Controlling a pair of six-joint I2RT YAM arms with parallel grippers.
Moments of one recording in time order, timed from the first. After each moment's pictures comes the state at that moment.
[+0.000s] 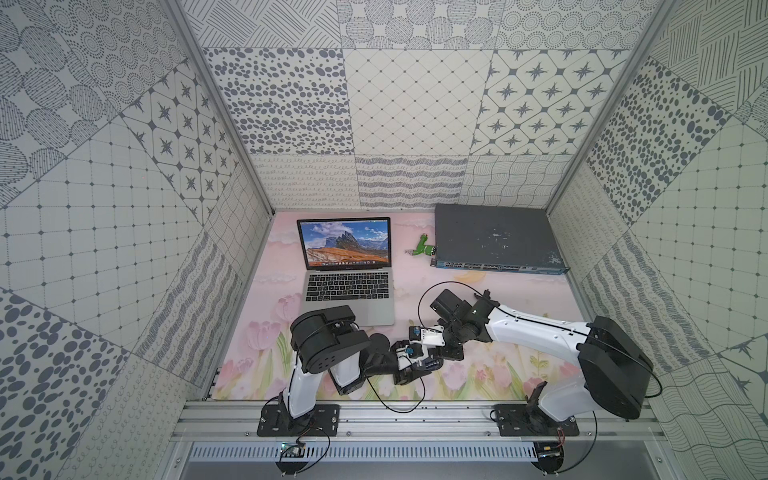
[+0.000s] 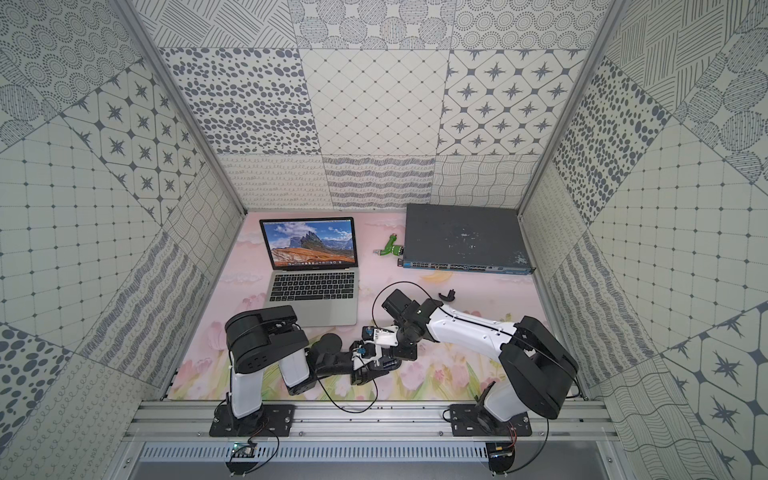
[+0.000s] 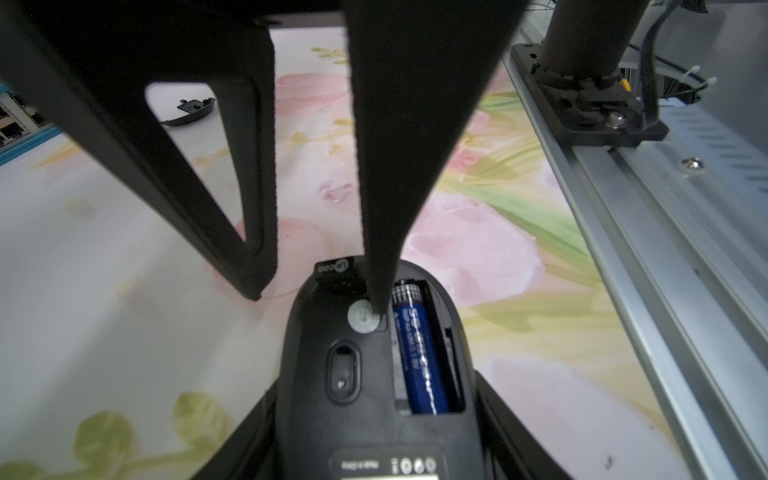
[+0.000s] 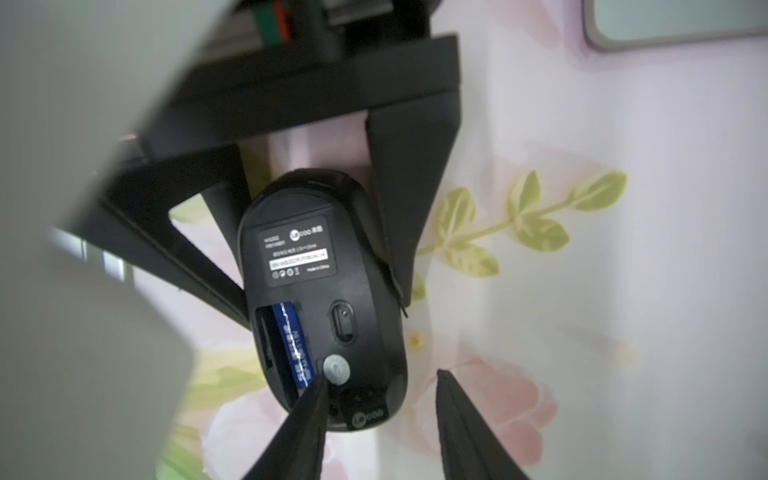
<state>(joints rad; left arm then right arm) -0.89 2.01 0.26 1.33 0.39 0.23 0.87 1.48 0.84 -0.64 -0.22 -0.66</state>
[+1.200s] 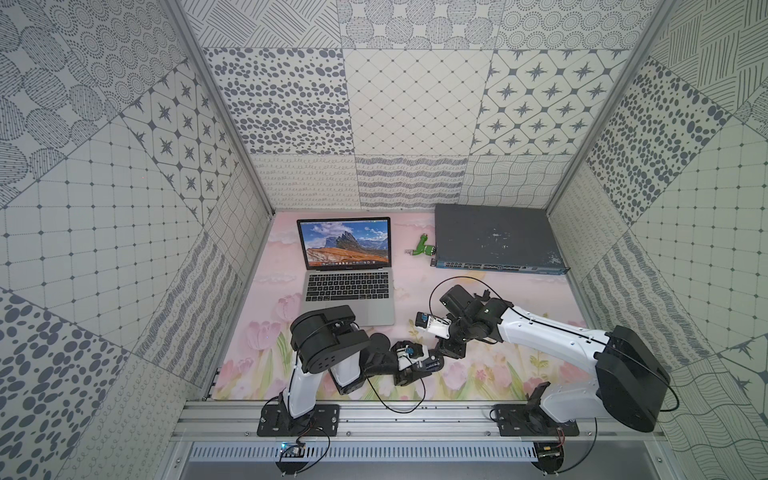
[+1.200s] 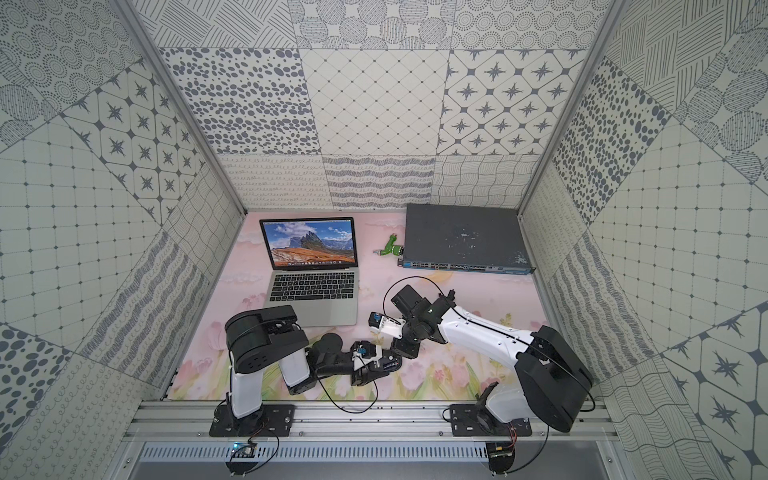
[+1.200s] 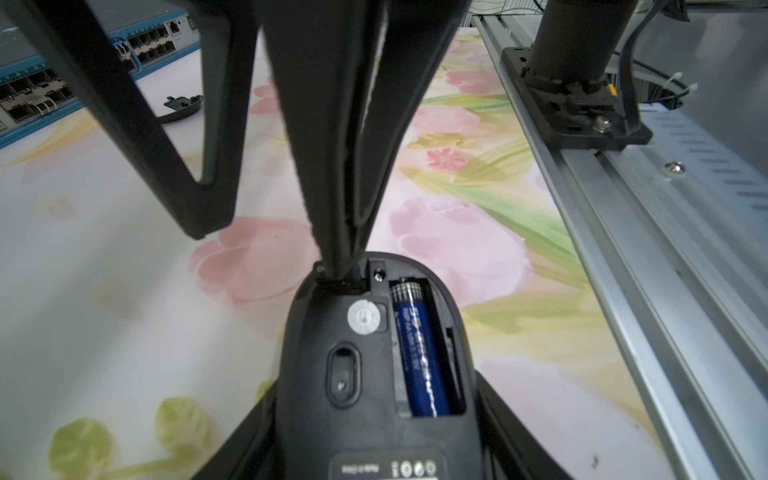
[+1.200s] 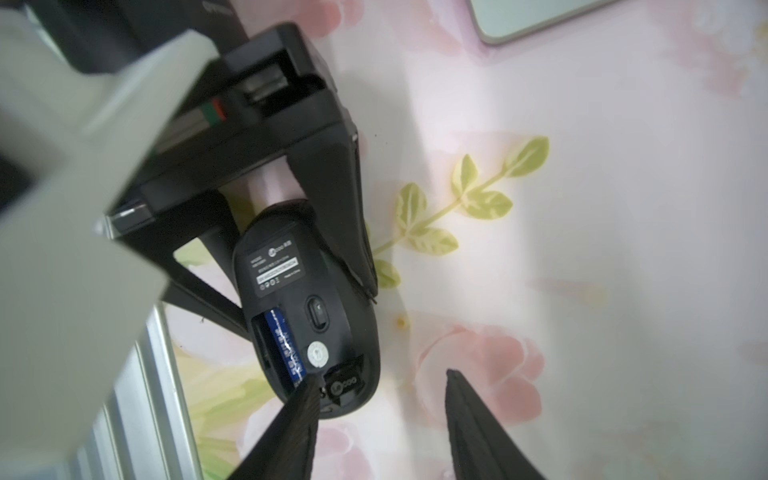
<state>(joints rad) -0.89 2.01 0.26 1.32 0.41 0.22 0.81 1.40 0.82 -0.61 -0.25 -0.46</state>
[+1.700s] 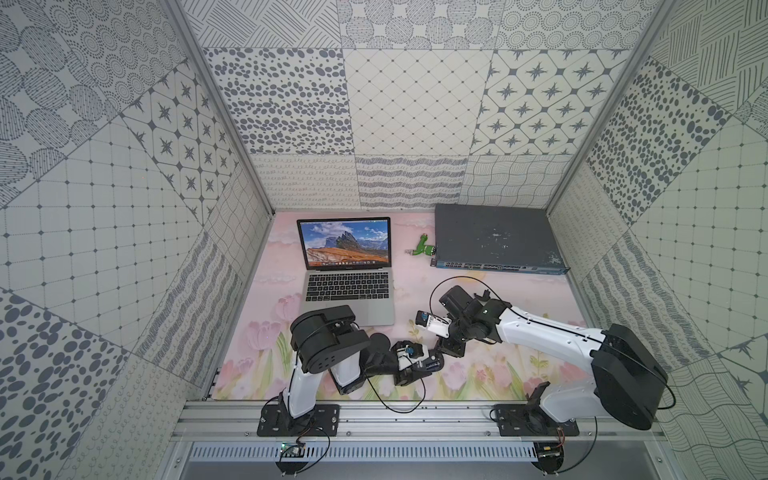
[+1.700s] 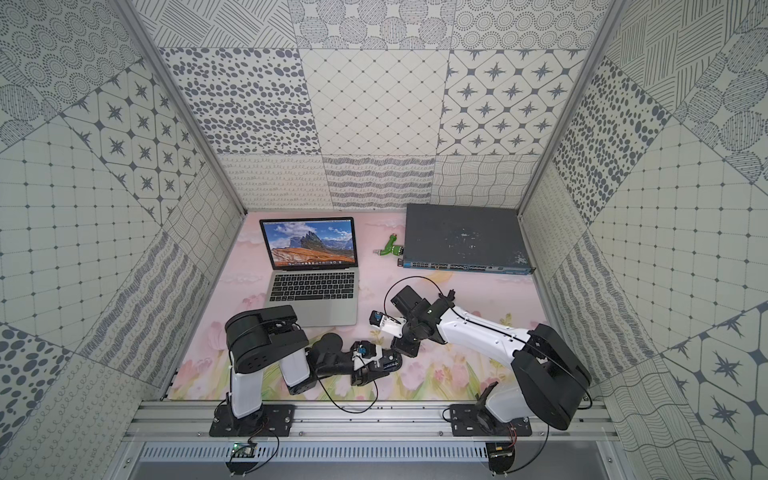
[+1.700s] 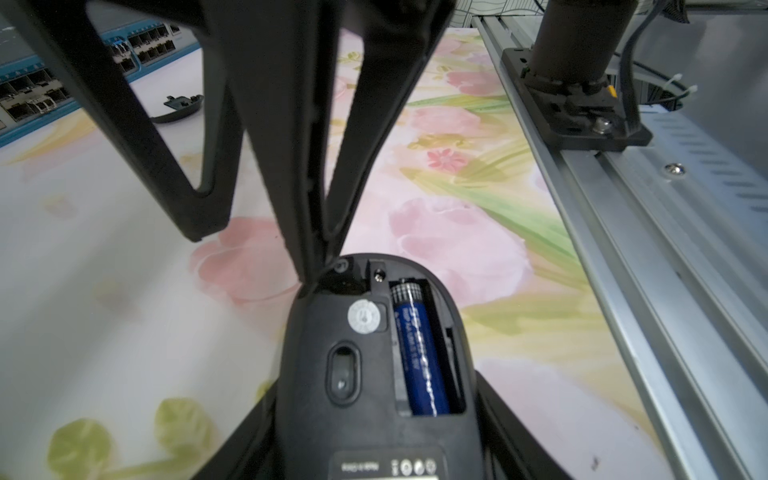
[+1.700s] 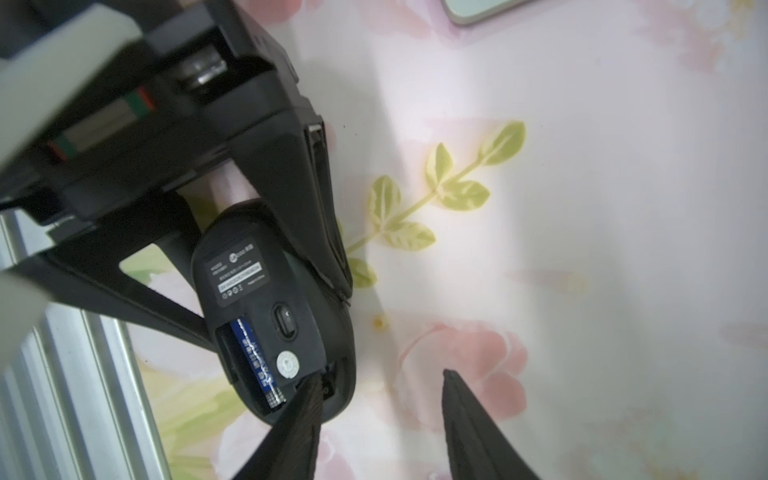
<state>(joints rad) -0.89 2.01 0.27 1.32 0.41 0.21 0.81 1.41 0.80 -0.58 -0.22 -0.44</state>
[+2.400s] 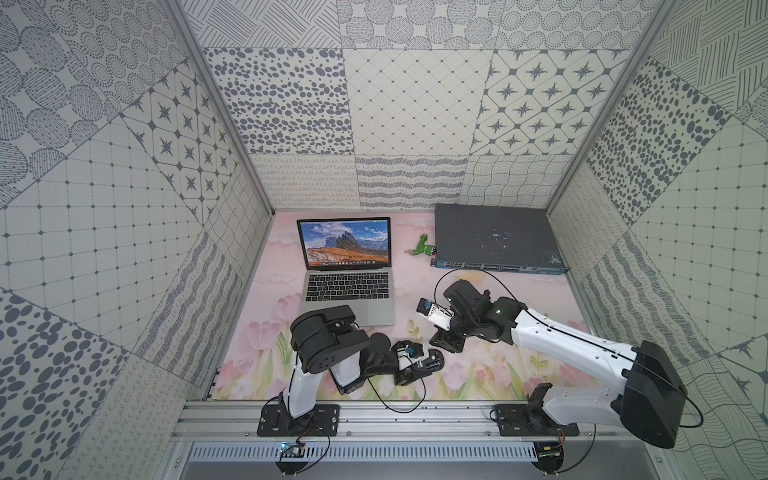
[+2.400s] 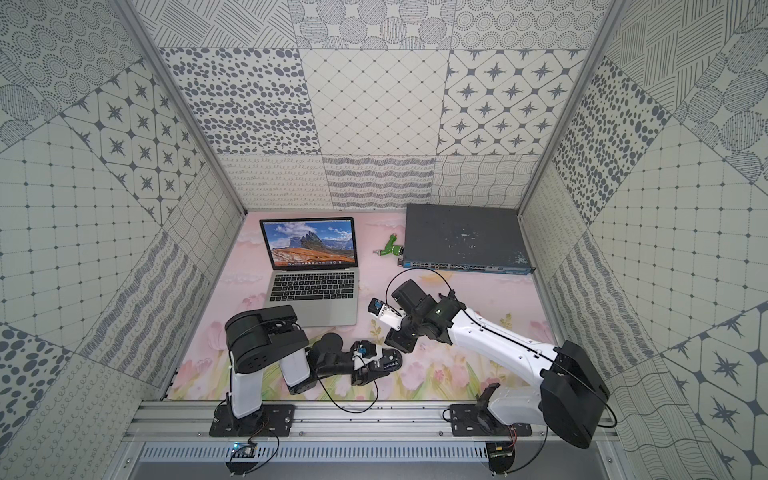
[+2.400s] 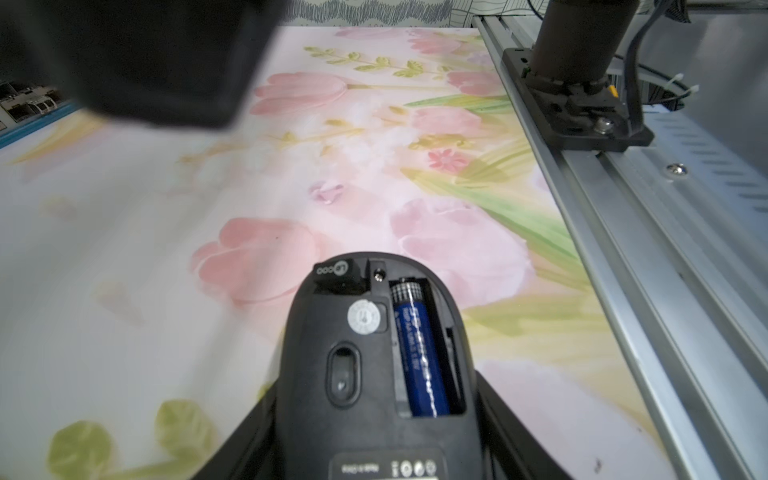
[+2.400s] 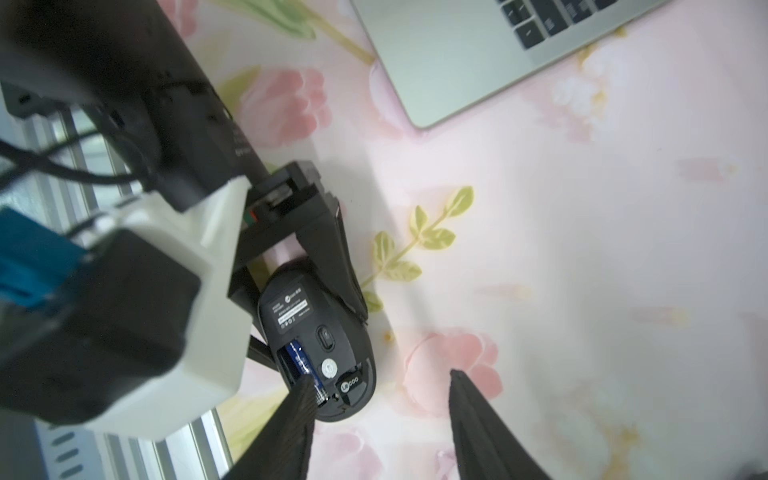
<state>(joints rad) -0.89 2.01 0.27 1.32 0.41 0.21 0.83 1.28 0.89 -0.63 -0.19 -0.21</state>
